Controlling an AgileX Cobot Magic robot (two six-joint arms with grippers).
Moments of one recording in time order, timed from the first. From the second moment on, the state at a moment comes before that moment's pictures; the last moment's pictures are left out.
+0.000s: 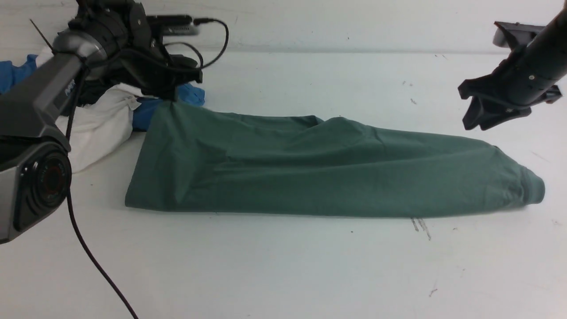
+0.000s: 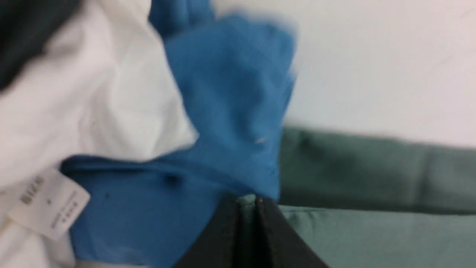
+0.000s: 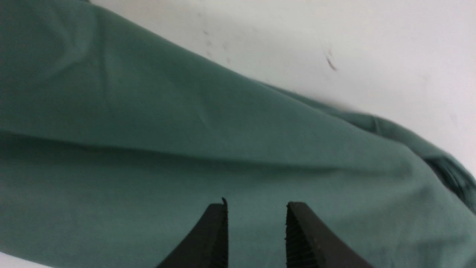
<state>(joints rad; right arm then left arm) 0.00 2.05 -1.84 0.29 1.16 -0.29 -0.09 2.40 -2.36 -0.07 0.97 -0.08</state>
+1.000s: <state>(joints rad) 0.19 2.49 -2.29 0.55 0.89 -0.50 -0.07 2.44 -2.37 -0.03 0.87 -0.07</state>
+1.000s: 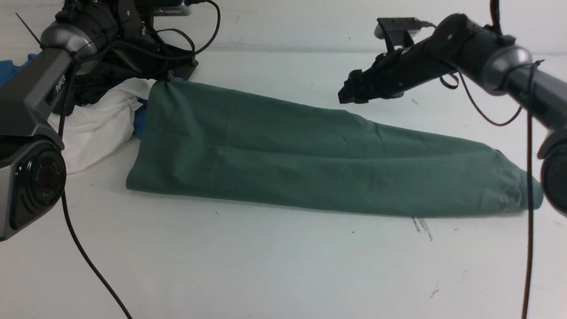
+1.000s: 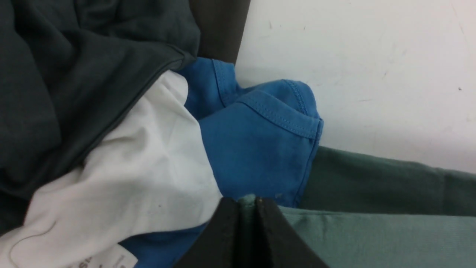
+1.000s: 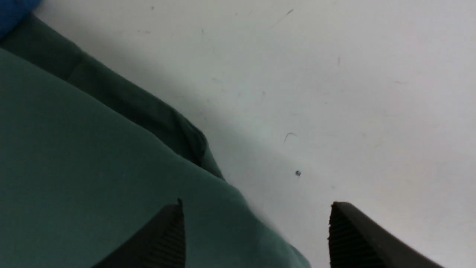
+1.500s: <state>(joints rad) 0.23 2.55 -2.40 0.47 1.04 -0.48 -0.06 2.43 -2.37 -0.03 0.88 -0.07</state>
